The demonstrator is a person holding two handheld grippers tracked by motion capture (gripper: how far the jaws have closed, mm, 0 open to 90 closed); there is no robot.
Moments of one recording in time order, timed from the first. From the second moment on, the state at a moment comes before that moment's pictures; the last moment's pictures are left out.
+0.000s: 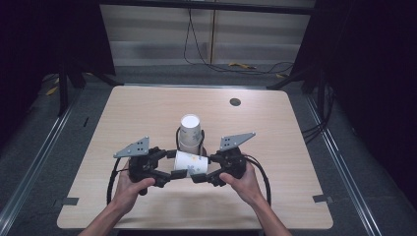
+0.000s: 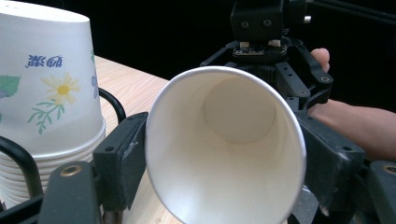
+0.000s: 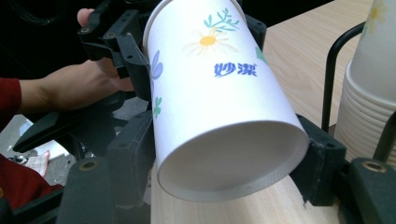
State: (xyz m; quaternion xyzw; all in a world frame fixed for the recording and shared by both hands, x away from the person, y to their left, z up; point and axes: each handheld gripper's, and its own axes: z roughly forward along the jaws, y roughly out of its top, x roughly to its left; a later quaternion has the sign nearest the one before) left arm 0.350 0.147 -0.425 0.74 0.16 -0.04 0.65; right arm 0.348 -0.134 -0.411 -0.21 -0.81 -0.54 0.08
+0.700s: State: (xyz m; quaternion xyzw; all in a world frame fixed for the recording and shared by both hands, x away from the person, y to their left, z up) left arm 0.350 0.153 -0.425 0.76 0.17 -0.01 0.63; right arm 0.350 -0.144 -0.412 -0.25 -0.82 -0.52 0.03
